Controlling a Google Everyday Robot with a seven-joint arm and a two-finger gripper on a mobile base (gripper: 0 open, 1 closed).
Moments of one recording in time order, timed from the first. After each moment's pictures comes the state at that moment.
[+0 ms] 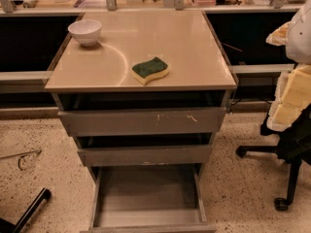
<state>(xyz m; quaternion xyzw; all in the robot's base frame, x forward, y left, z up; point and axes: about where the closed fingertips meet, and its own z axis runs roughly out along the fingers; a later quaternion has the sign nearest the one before) 0.438 -0.217 0.977 -0.60 0.78 -0.03 0.16</state>
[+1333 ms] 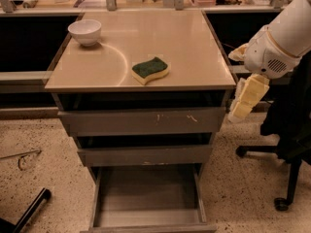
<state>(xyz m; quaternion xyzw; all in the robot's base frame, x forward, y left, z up) 0.514 -0.186 0.901 -0.62 0.75 0.07 0.21</state>
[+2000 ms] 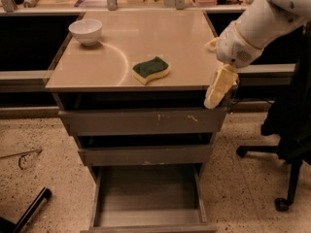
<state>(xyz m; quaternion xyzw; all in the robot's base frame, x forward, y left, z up) 0.569 -0.144 0.887 -0.65 0.71 0.10 0.23</state>
